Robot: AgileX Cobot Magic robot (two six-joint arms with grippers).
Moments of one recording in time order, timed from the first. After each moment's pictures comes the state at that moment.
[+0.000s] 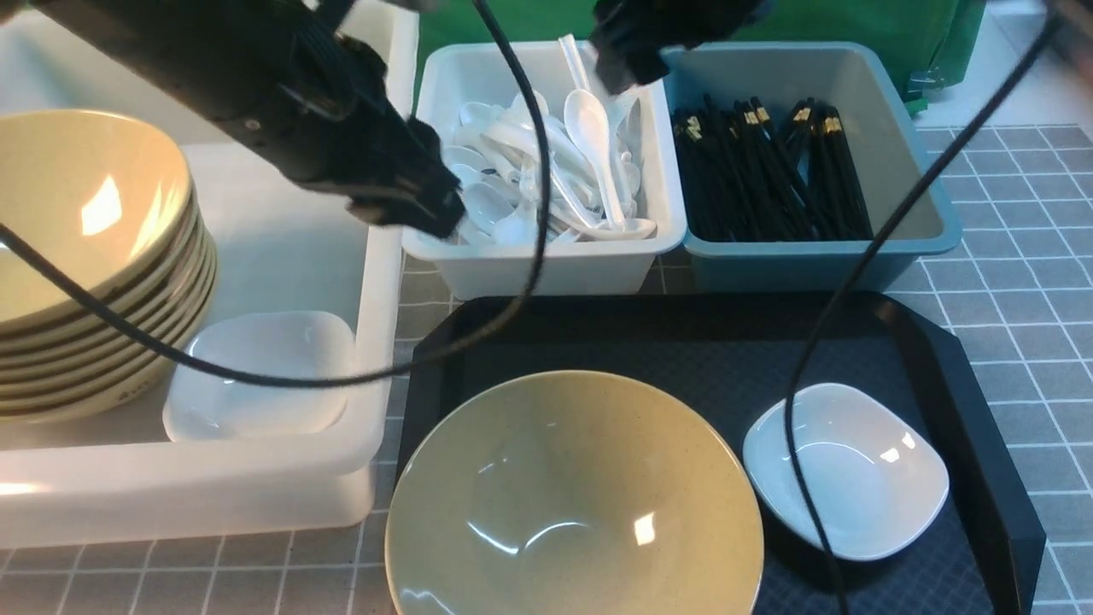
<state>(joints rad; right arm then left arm) 0.47 2.04 -2.29 -0.02 1.21 -0.15 -0.38 1.54 -1.47 -0.31 1.09 0.44</state>
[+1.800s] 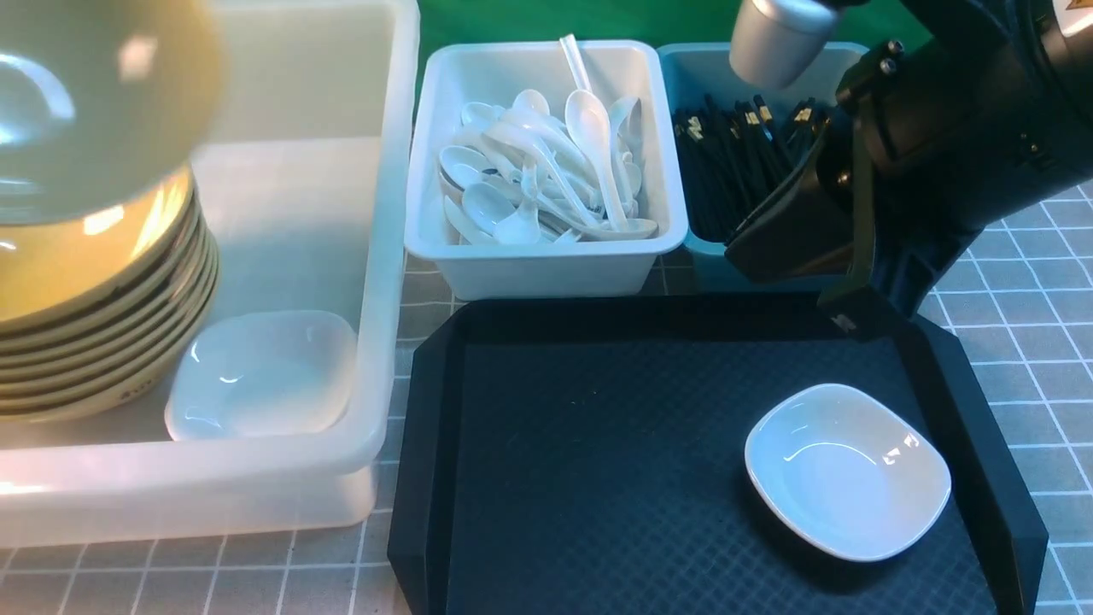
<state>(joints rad) 0.59 1.35 -1.46 0.24 1.13 -0.47 0.63 1.40 -1.65 -0.44 1.24 0.21</state>
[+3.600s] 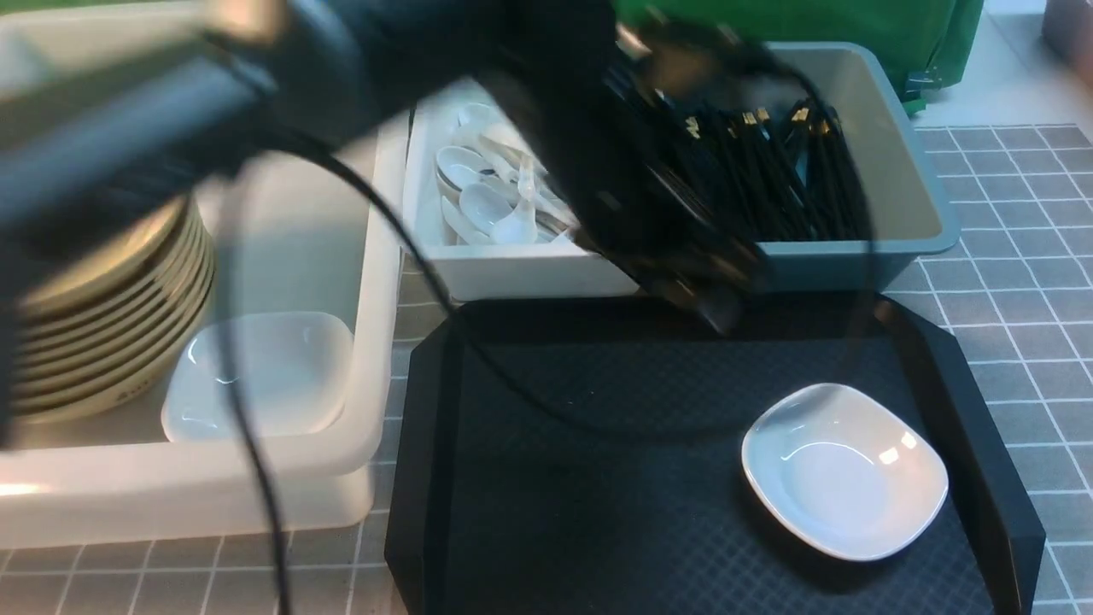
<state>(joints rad) 0.59 0.86 -1.21 -0.15 1.27 -0.01 -0.74 1.92 -1.75 -0.25 1.04 0.17</state>
